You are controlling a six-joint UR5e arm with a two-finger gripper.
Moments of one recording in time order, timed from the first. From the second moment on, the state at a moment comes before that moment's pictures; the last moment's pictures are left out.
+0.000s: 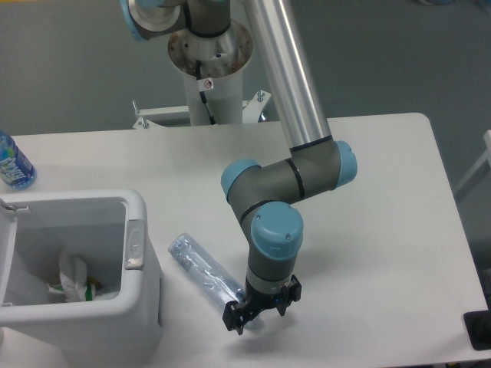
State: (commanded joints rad) arm 2.34 -2.30 -1.41 -0.80 1.47 -0.12
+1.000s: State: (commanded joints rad) arm 2.32 -2.29 -1.43 -0.80 1.48 -0.12
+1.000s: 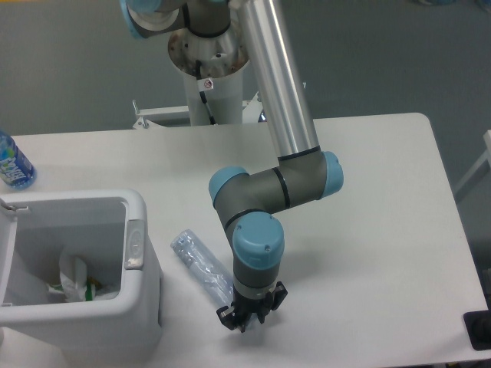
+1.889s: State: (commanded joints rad) arm 2.37 -2.14 -1.29 -0.78 1.42 -0.06
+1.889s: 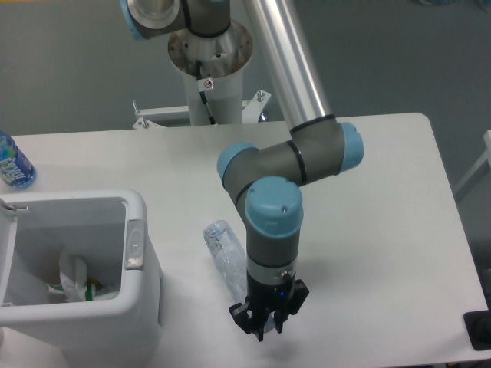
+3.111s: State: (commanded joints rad) arm 2.25 -1.92 -1.10 -0.68 1.21 -0.05
